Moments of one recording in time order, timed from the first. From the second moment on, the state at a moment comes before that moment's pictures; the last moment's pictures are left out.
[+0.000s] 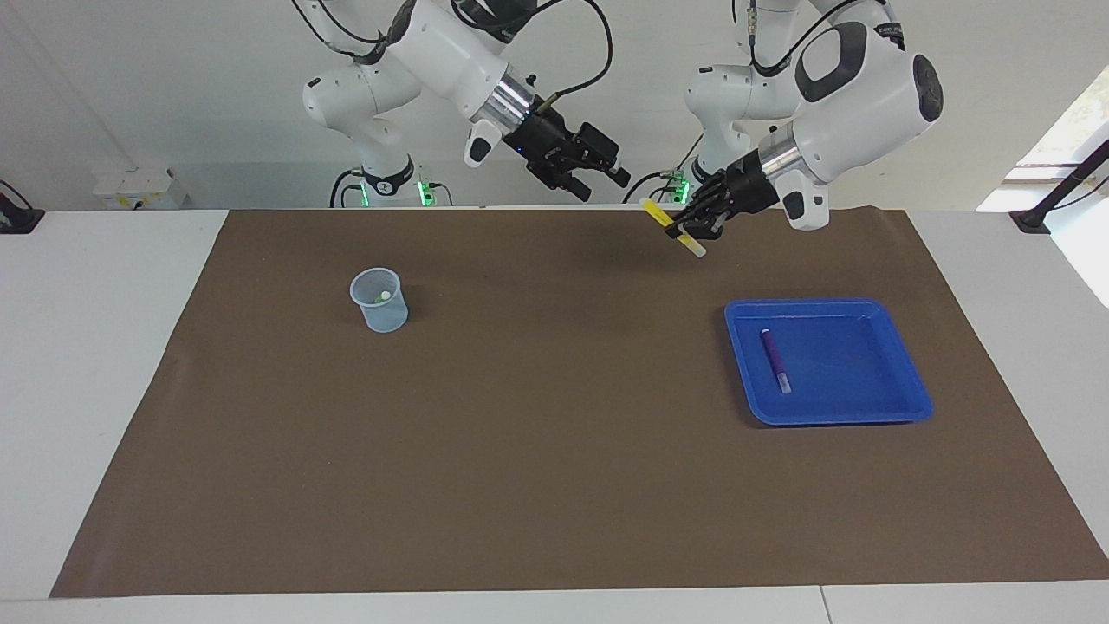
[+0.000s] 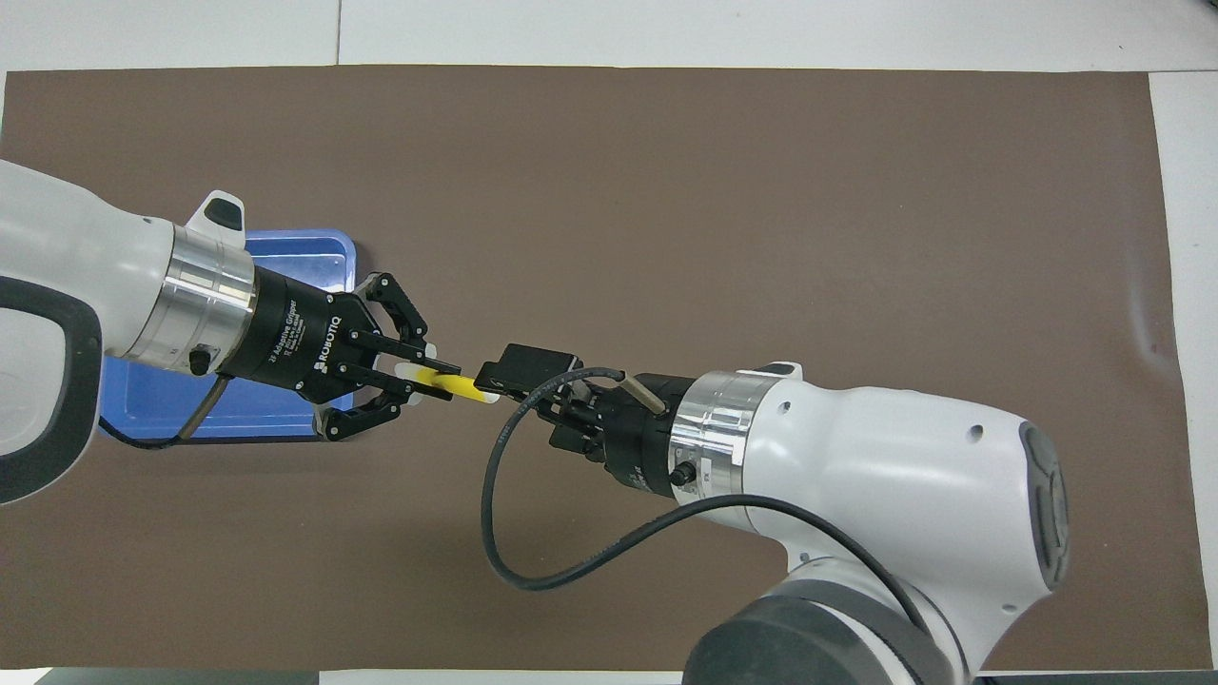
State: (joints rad) left arm -0.19 -0.07 -0.09 -1.88 -0.75 1.68 -1.37; right arm 0.58 -0.15 0.07 -2.04 0.89 2.43 0.69
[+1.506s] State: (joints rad) left arm -0.22 -0.16 -0.09 -2.00 -0.84 1.76 -1.47; right arm 0.60 -0.14 0.07 -2.03 0.84 2.43 0.62
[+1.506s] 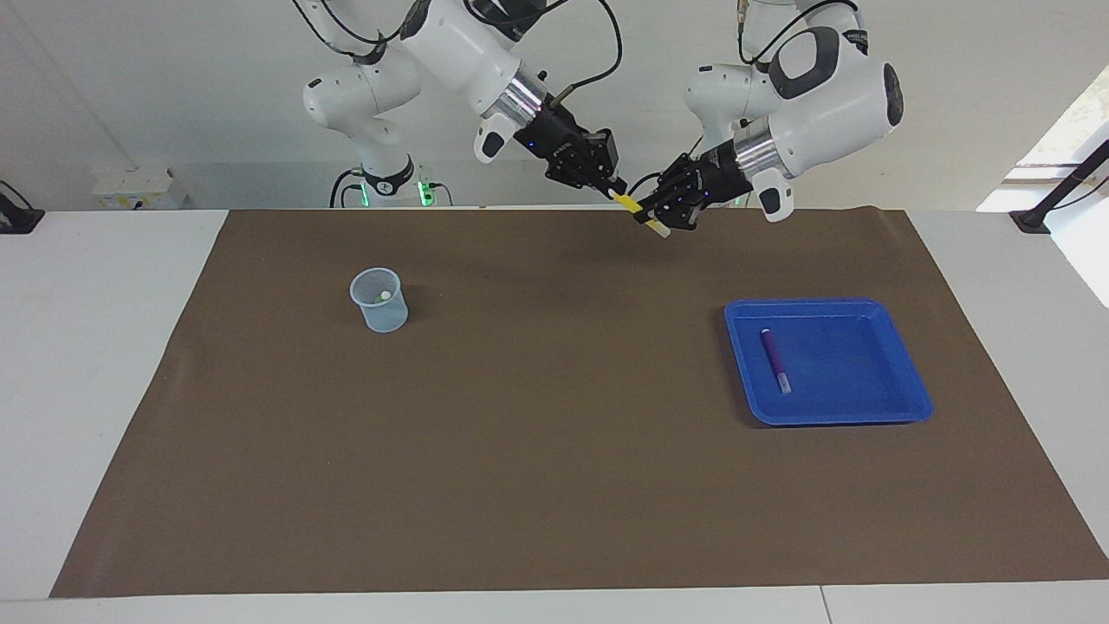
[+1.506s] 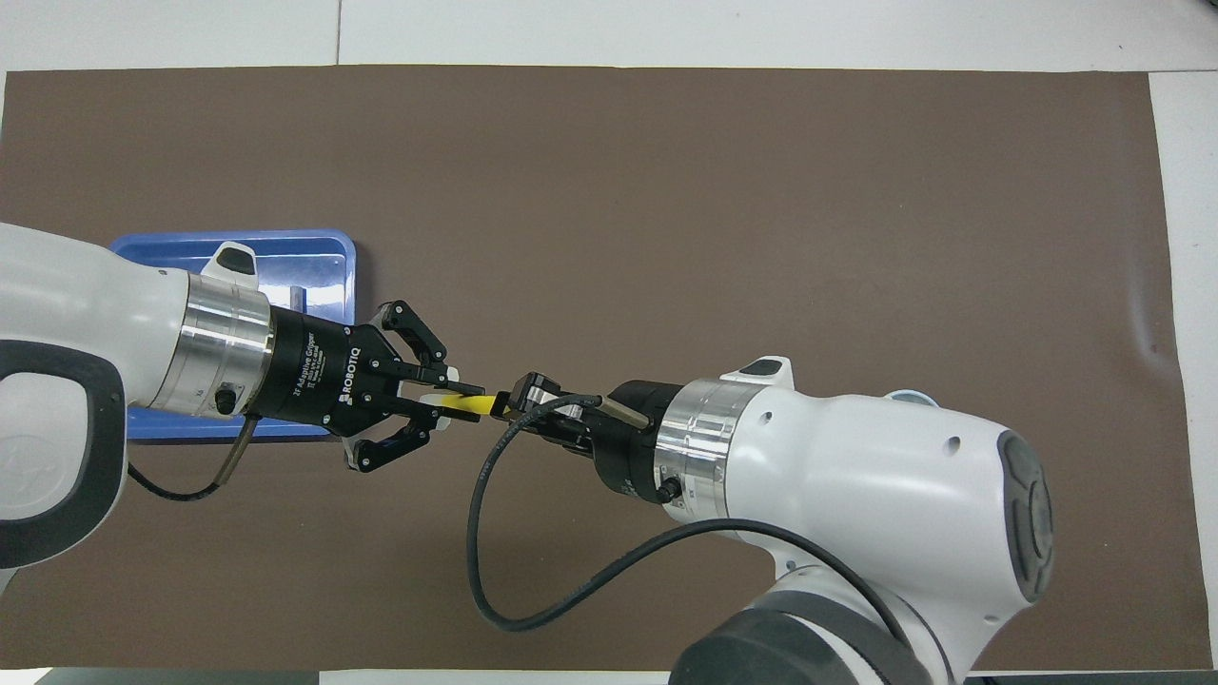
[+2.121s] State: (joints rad) left arm -0.23 -0.17 -0.10 -2.00 -0.79 1.78 -1.37; right arm 0.47 -0.14 0.06 -1.99 0.68 2.22 0.52
